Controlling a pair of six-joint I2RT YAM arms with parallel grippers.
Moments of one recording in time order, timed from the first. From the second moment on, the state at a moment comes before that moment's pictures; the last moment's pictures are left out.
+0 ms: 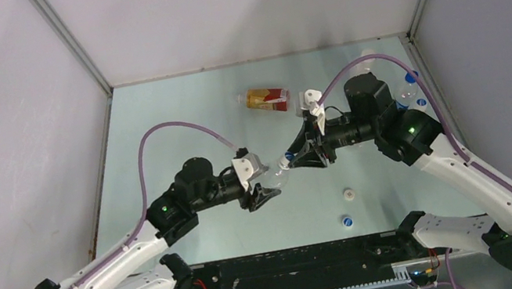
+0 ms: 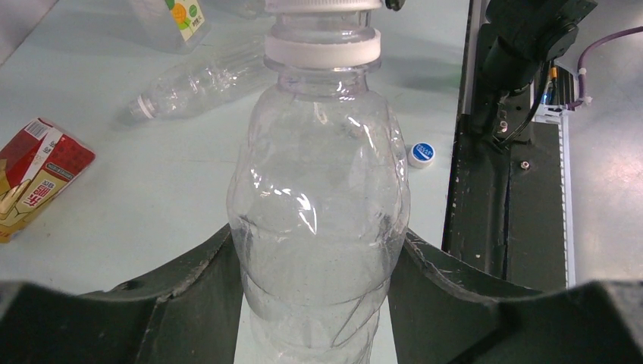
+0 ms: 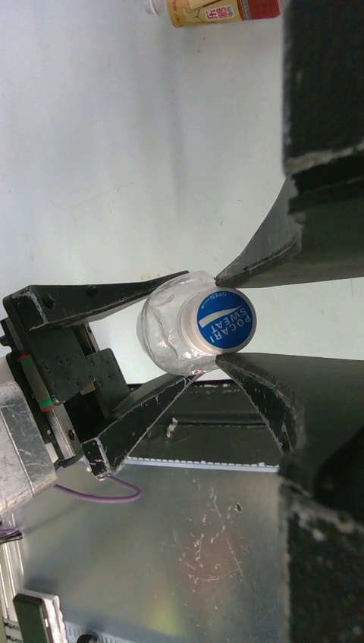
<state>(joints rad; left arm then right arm) -0.89 0.88 0.70 -0.09 0.40 0.16 0.68 1.07 1.21 -0.55 -0.76 -0.20</state>
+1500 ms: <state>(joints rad) -1.05 0.86 0.58 0.01 -0.21 0.35 0.86 1.23 1.27 -0.60 -0.18 0.42</state>
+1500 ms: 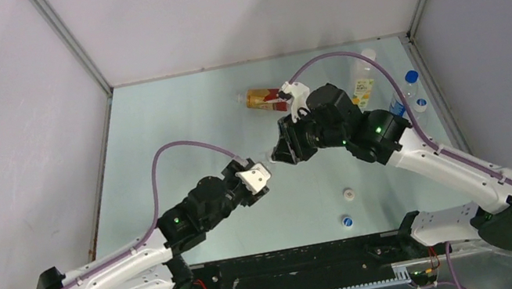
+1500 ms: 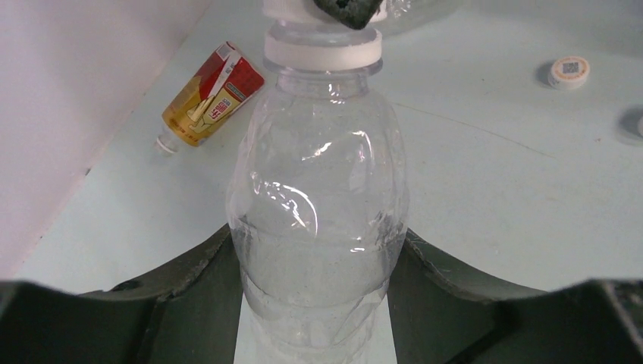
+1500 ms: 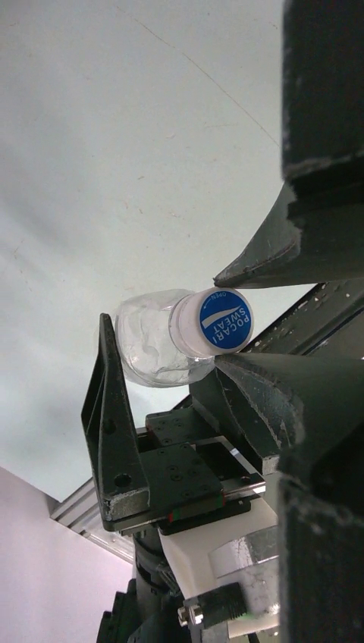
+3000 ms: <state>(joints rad) -0.95 0.84 0.63 -0.05 0.32 0.25 0.77 1.06 1.27 -0.66 -0.60 -0.25</state>
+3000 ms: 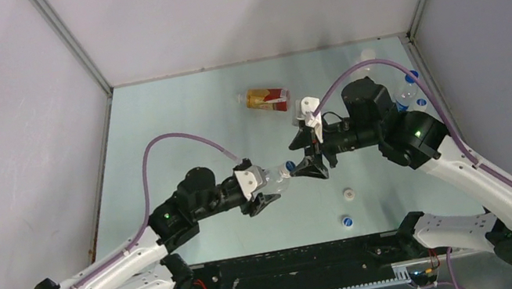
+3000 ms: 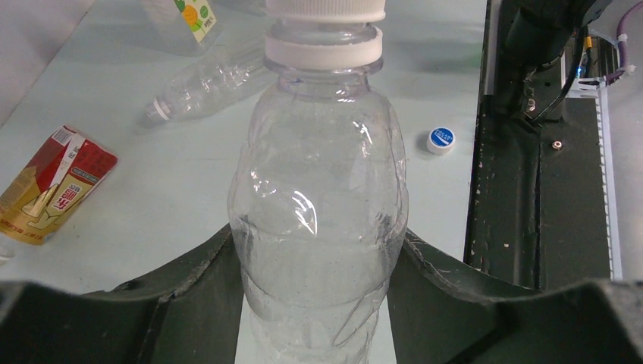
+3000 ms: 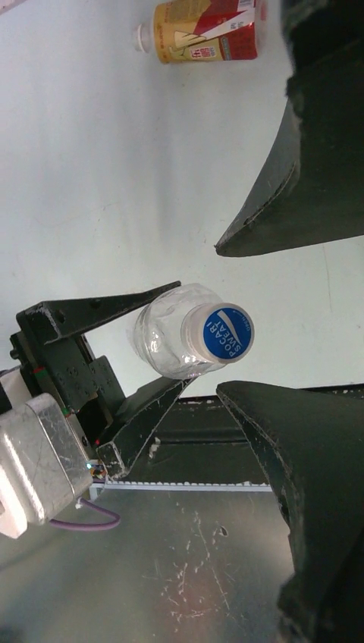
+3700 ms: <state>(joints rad) -0.95 0.84 0.67 -0.08 0.33 0.26 0.77 1.09 1.27 -0.68 -0.68 -0.28</state>
